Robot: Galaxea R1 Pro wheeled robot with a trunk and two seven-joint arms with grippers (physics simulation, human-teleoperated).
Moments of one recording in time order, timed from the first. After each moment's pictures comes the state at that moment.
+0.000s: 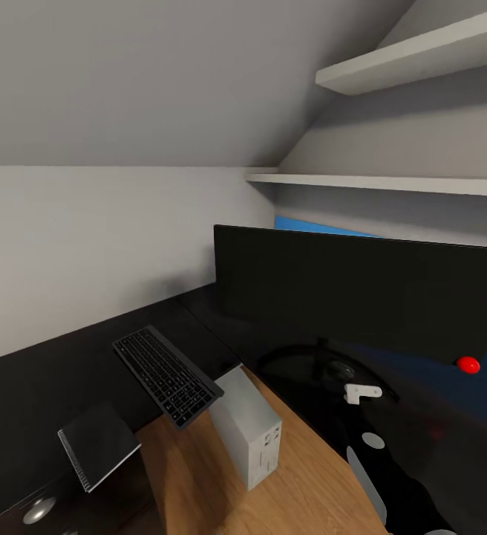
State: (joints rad) left arm -0.25 -0.04 -0.22 -0.03 0.56 -0.56 -0.05; right arm -0.41 -0.07 0.13 -0.92 -0.16 0.01 -0.21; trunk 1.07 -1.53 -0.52
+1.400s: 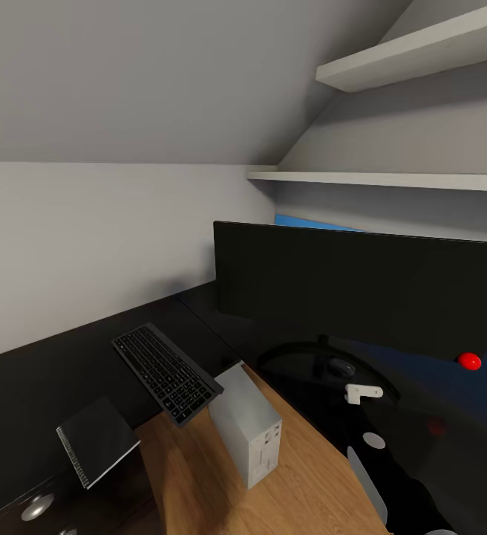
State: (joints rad) left arm -0.25 -0.04 -0.21 -0.03 0.56 -0.56 -0.05; right arm -0.41 -0.07 0.13 -0.92 -0.16 0.01 -0.22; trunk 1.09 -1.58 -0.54
